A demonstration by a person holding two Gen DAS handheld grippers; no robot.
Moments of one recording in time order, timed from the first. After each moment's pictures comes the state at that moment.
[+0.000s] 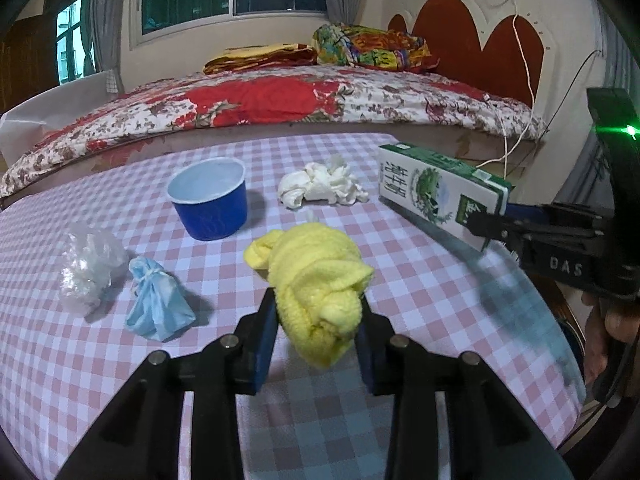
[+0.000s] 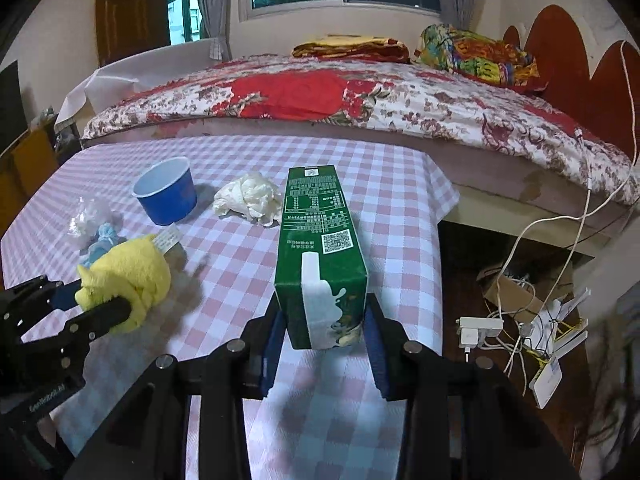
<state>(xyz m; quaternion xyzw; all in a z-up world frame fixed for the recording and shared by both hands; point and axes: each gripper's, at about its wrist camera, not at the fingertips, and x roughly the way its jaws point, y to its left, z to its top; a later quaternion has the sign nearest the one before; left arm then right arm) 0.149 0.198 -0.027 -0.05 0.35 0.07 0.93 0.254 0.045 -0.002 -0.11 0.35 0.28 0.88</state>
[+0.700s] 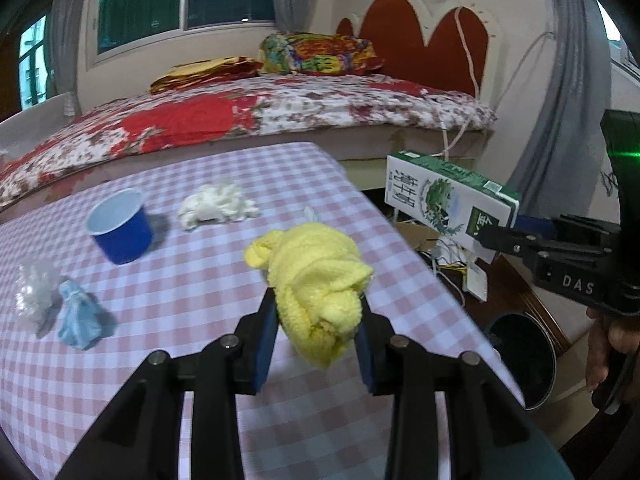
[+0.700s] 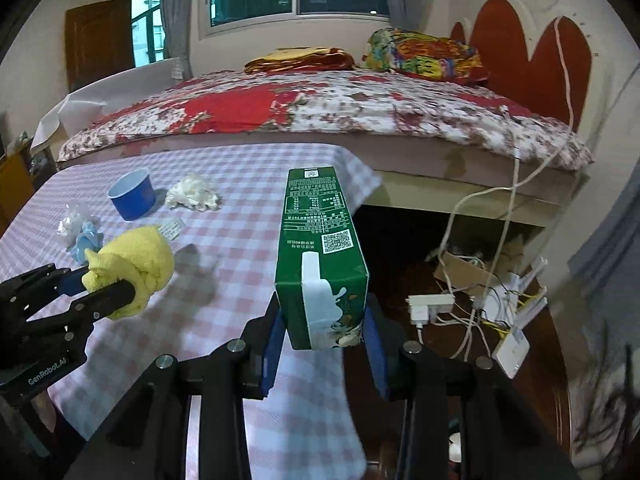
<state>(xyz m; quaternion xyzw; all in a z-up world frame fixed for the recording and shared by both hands) 0.156 0.116 -0.015 -0.03 0.33 -0.01 0.94 0.223 -0.068 0.011 -0.09 0.35 0.21 0.91</state>
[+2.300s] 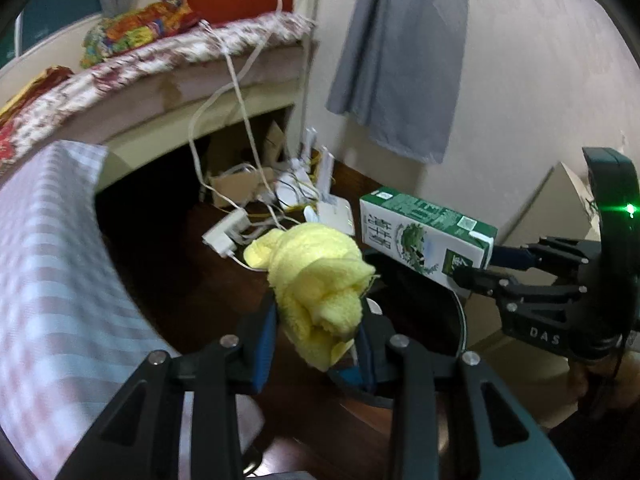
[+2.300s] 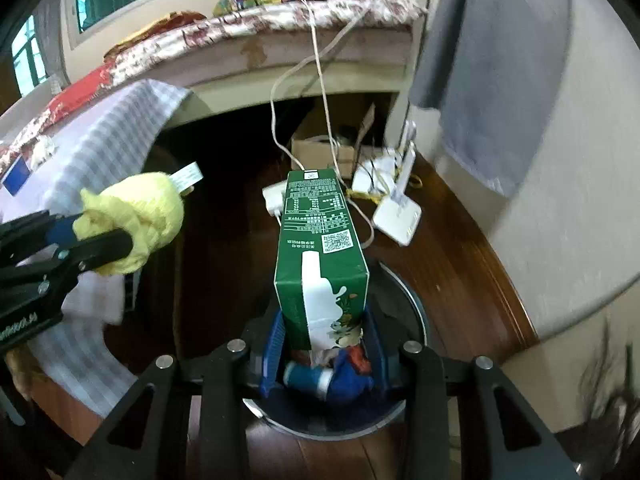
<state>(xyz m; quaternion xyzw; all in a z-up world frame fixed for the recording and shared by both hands) 0.186 -0.124 -0.072 0.06 0.41 -0.25 0.88 0.158 -0.321 -0.092 -0.02 0.46 0.02 0.89</state>
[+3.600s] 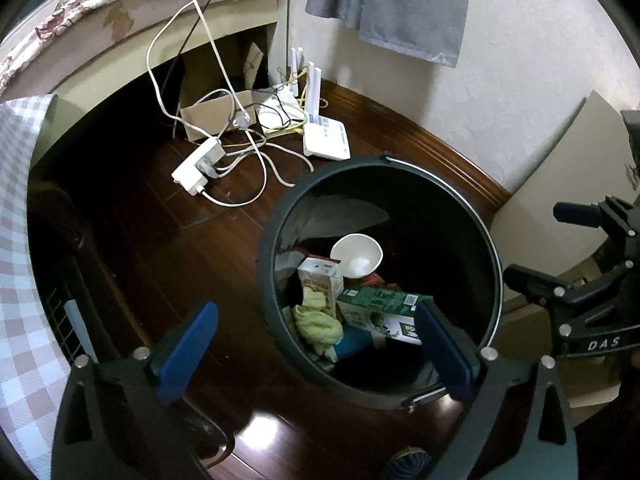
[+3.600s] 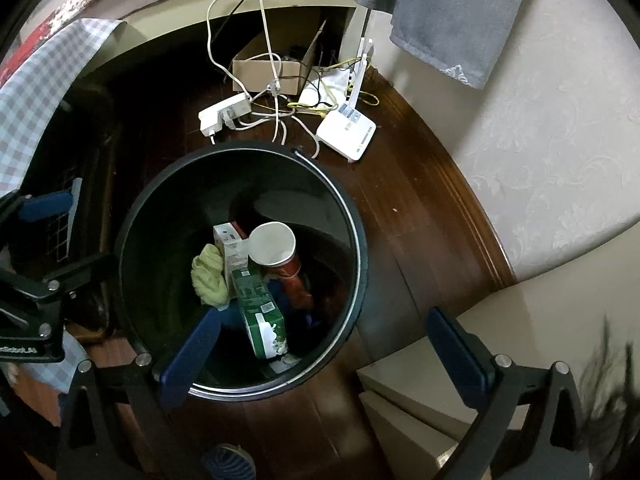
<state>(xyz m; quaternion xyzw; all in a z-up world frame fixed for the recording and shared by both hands) 0.199 -0.178 -0.160 0.10 0.50 -0.23 0.83 0.161 -0.380 -0.169 -0.04 0.55 -0.04 0.83</state>
